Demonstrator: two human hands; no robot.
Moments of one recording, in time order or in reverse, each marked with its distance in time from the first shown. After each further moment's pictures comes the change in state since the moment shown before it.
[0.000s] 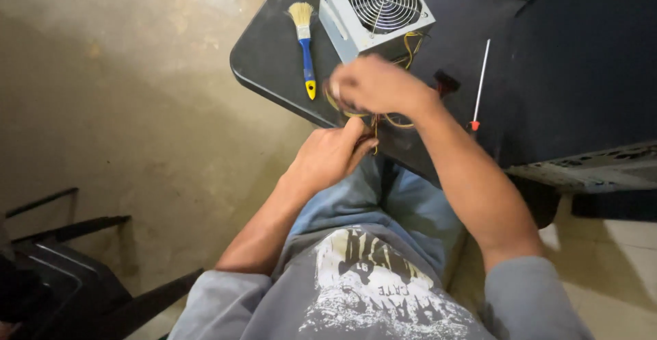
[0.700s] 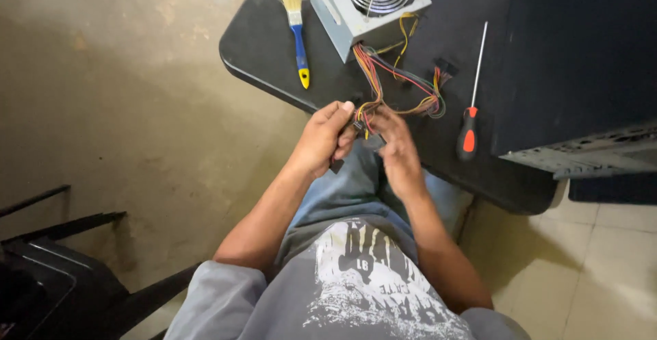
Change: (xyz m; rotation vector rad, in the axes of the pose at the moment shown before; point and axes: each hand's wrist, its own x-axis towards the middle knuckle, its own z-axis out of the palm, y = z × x) left_hand 0.010 -0.023 0.050 -1.430 0.249 -0.542; right_hand -0.136 0.062 0.140 0.902 0.681 -0.092
